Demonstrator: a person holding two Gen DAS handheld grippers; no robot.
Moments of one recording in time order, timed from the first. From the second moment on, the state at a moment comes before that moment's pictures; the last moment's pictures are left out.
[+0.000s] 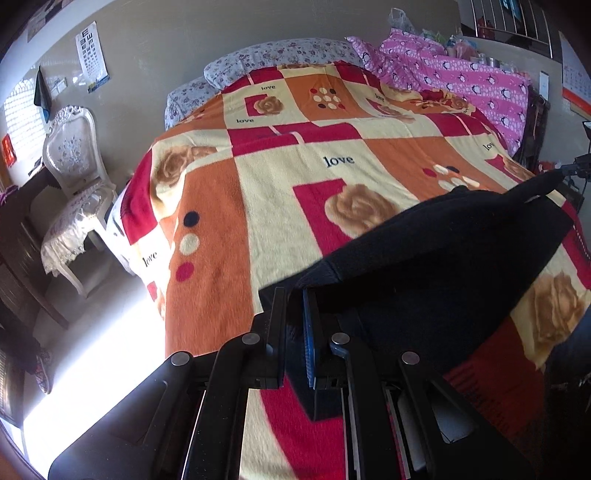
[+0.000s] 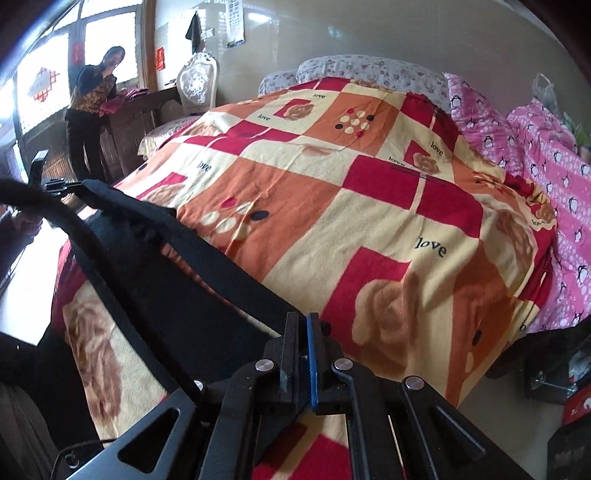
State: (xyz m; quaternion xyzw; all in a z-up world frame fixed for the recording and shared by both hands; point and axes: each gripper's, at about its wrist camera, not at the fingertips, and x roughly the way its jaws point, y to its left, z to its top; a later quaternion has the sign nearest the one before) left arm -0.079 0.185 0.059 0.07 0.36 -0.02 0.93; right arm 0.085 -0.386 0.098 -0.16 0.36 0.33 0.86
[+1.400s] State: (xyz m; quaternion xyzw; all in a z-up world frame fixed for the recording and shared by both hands) left arm -0.086 0.124 0.027 -0.10 0.33 0.04 0.94; right arm 0.044 -0.317 0.031 -0.09 0.44 0.29 0.85
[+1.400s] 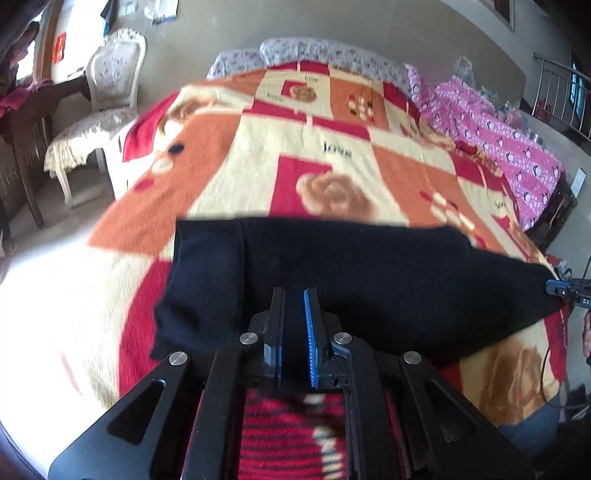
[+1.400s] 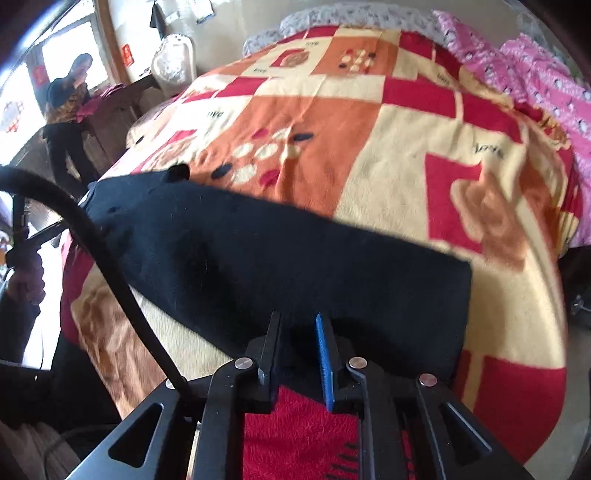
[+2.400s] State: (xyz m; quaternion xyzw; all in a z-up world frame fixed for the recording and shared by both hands) left arm -0.085 0.118 0.001 -0.17 0.30 0.13 0.93; right arm 0.084 -0.051 0.018 -0.12 0.39 0.47 0.78
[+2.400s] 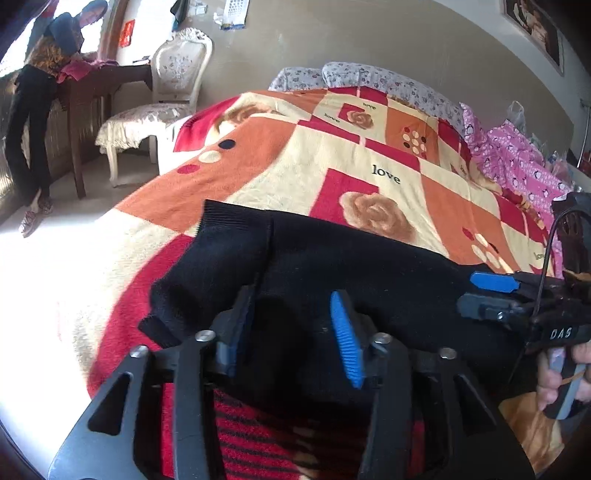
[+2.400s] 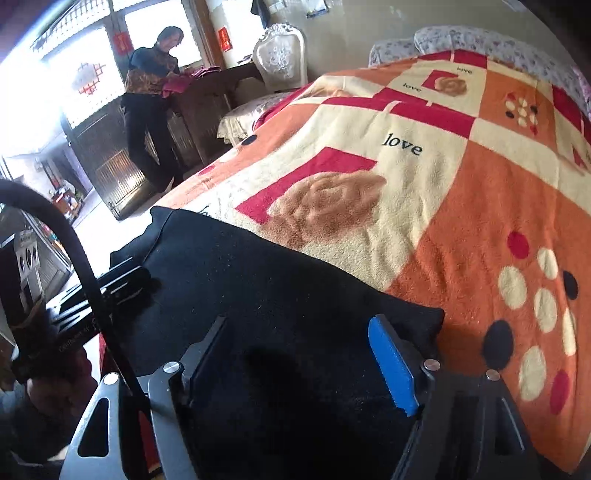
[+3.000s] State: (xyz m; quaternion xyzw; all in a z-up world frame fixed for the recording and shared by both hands) left arm -0.019 0.137 0.005 -0.15 0.36 0.17 0.90; right arm 0.068 -0.038 0.011 -0.19 0.38 0.47 0.77
